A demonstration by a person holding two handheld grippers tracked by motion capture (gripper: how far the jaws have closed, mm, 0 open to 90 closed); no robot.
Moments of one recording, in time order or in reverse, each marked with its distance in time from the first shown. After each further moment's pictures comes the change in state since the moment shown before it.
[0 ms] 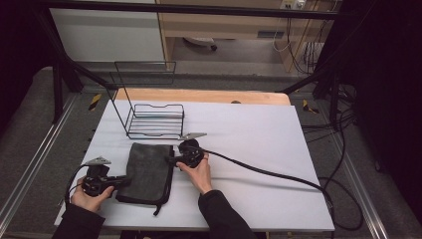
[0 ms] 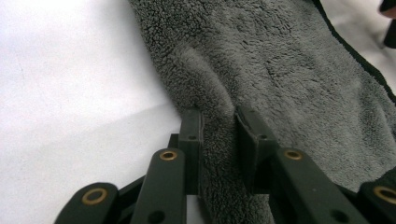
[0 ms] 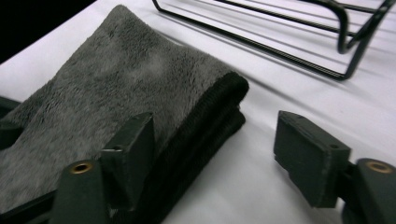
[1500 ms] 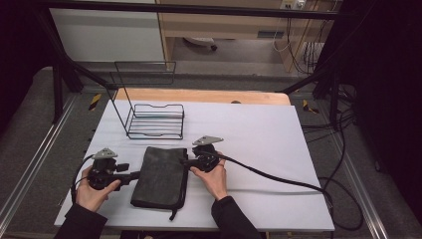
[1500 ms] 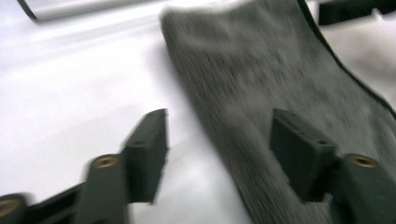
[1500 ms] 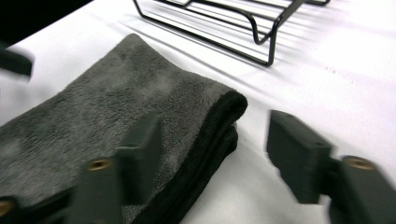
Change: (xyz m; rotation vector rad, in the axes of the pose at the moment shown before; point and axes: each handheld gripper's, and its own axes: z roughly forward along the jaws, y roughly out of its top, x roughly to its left) left arm -0.022 0.031 -0.002 -0.085 0.034 0.120; right arm -0.003 -0.013 -0.059 -0.048 -0.084 -0.050
